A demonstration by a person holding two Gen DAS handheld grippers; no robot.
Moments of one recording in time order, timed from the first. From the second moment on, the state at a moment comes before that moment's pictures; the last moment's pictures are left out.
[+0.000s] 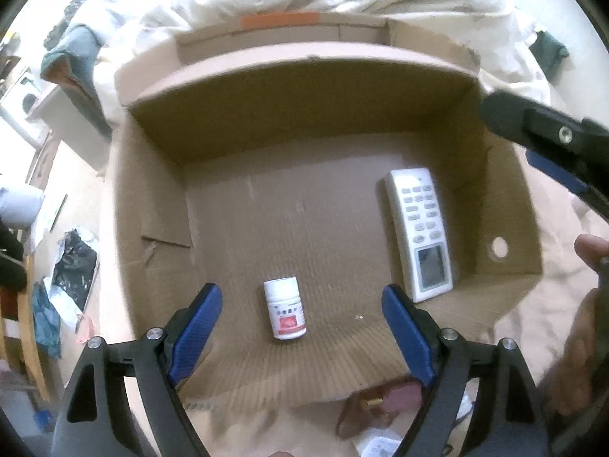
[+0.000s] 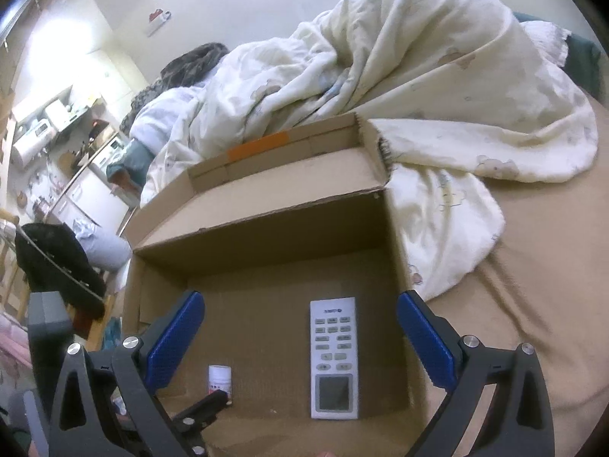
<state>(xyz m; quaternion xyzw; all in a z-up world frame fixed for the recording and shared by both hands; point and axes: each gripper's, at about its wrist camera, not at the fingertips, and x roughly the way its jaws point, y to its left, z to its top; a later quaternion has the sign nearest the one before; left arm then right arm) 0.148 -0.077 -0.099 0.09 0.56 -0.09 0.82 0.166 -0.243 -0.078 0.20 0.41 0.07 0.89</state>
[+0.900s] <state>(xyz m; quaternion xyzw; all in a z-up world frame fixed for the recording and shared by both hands) 0.082 0.003 -0.036 0.00 0.52 -0.06 0.85 0.073 -0.248 -0.053 0.19 0.45 0.08 0.87</state>
